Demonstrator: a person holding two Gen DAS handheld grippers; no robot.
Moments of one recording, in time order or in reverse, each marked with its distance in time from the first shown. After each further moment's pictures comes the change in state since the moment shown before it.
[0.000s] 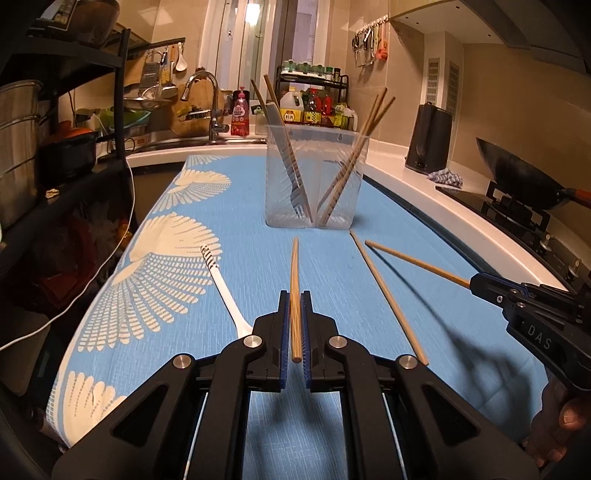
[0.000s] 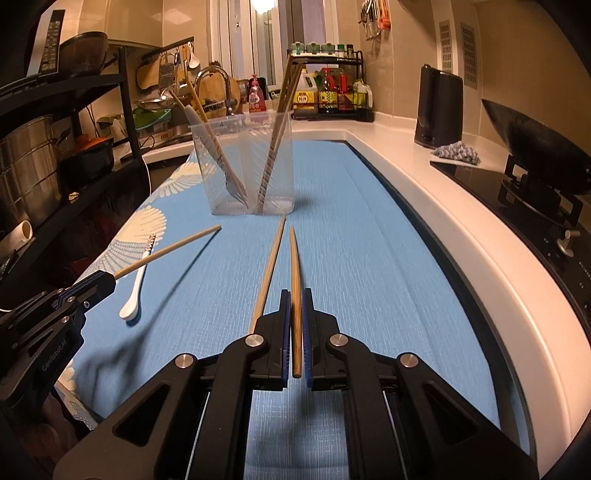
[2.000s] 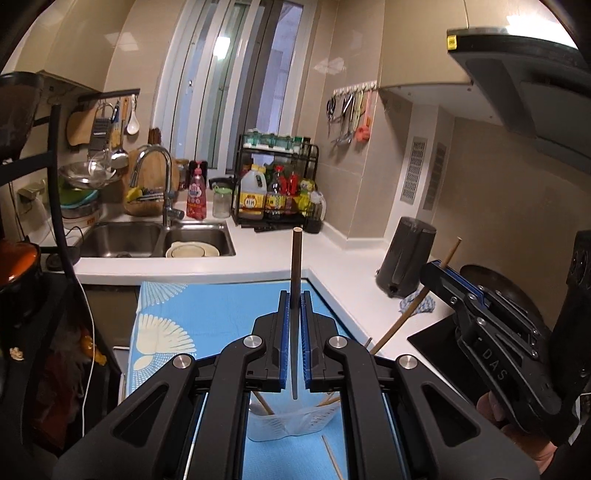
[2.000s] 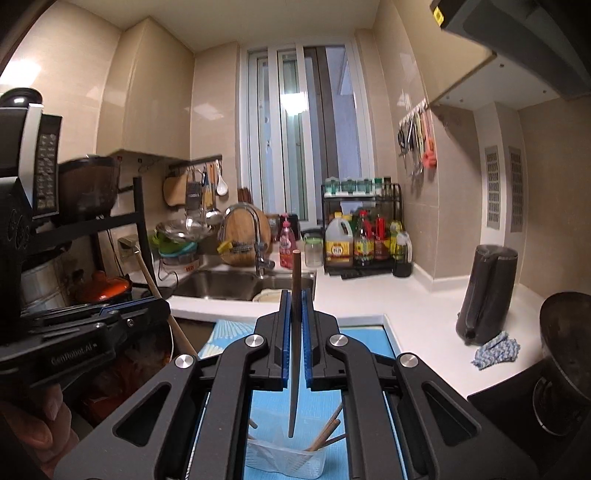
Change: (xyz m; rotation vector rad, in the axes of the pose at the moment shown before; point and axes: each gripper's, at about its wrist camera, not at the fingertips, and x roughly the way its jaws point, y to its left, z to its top) left arm 0.050 0.005 0.309 0.019 -0.101 -0.180; right arm 0.012 0.027 0.308 -0.038 -0.395 0.117
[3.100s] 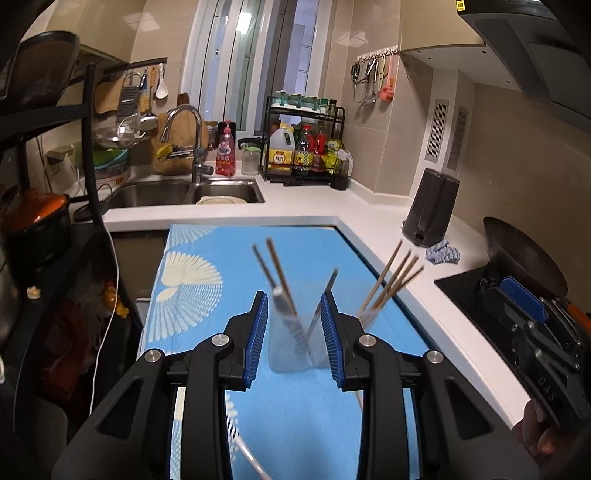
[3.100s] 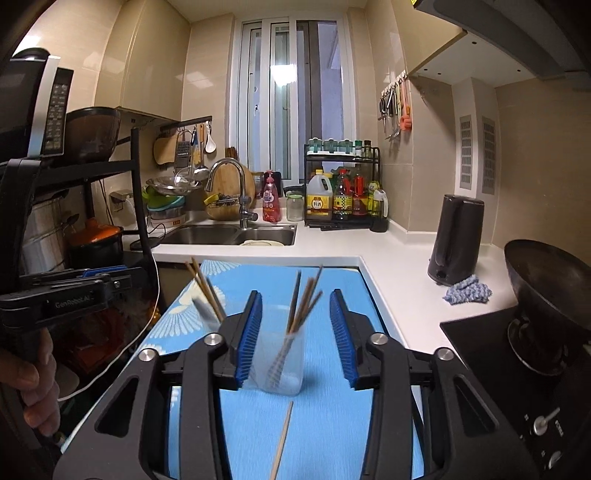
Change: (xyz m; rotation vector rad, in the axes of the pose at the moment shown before) left arm -0.034 0.015 -0.100 -0.022 0.093 0.104; right arm -0.083 -0.007 -0.105 -0.030 0.101 -0.074
